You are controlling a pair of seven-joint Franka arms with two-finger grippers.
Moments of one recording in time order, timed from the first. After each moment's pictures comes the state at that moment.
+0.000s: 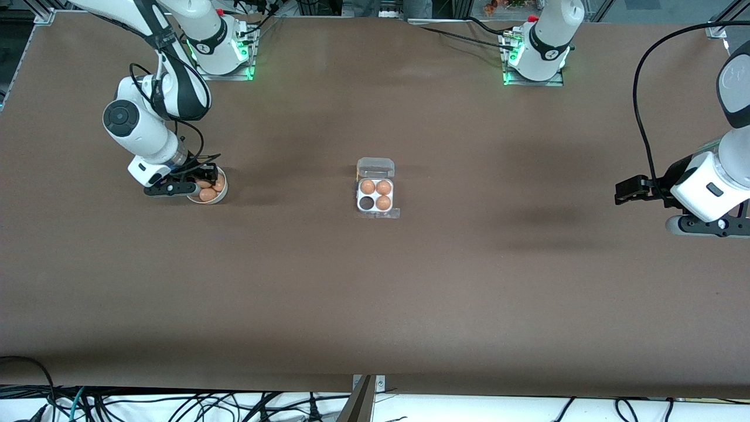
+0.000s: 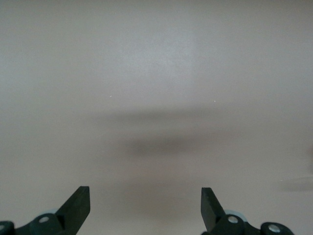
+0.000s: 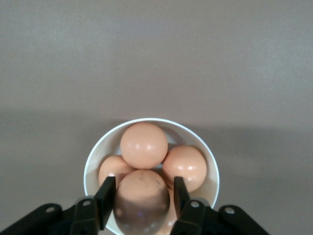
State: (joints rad) left arm -0.11 0.29 0.11 -1.41 -0.02 1.60 0.03; right arm 0.11 0.16 -0.02 -2.46 -0.01 2.60 0.02
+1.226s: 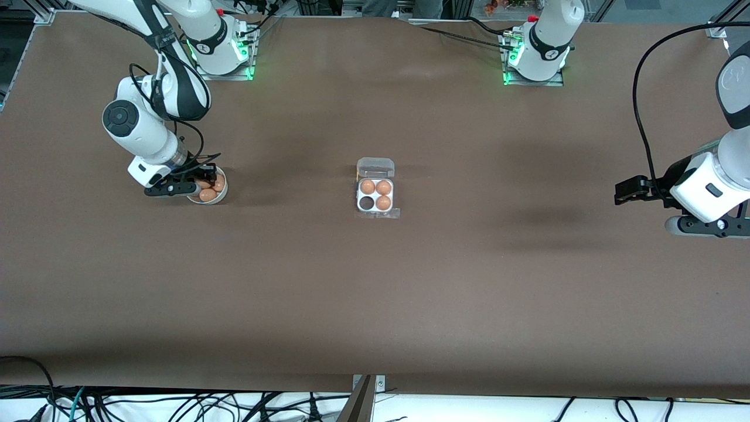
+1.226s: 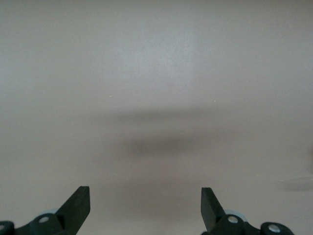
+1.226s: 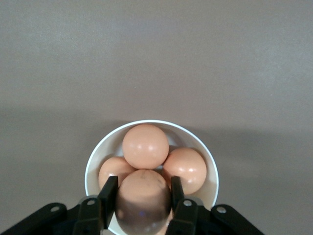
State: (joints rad) left arm -0.11 0.29 0.11 -1.41 -0.02 1.60 0.03; right arm 0.11 0.16 -0.02 -2.44 -0.01 2.59 -0.01
